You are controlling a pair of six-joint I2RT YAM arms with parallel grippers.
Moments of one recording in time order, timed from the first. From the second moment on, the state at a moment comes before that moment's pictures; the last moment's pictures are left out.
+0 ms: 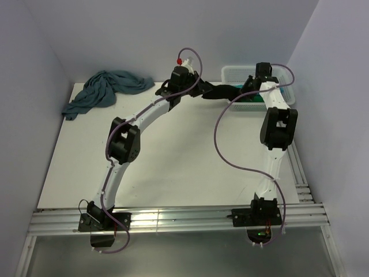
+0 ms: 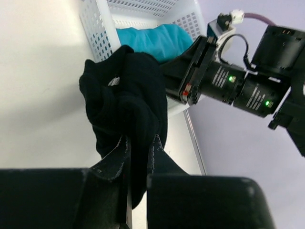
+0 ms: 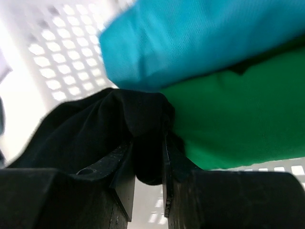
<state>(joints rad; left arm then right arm) -0.60 2.37 2.17 -0.06 0.26 -0.83 -0.10 2.34 2.10 -0.66 -0.23 0.58</state>
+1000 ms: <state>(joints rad) -0.44 1.42 1.25 -0.25 0.23 -0.73 0.39 1.93 1.65 -0.75 -0.32 0.63</state>
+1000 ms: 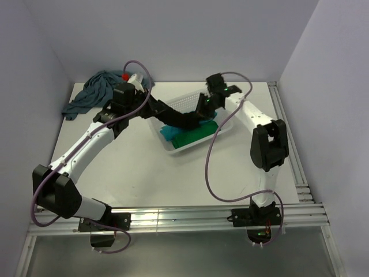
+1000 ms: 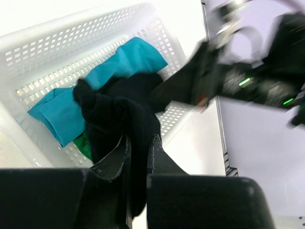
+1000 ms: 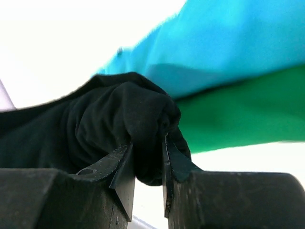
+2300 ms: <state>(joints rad) -0.44 1.78 1.22 -0.05 0.01 -0.81 0.20 2.31 2.04 -0.60 -0.42 0.48</state>
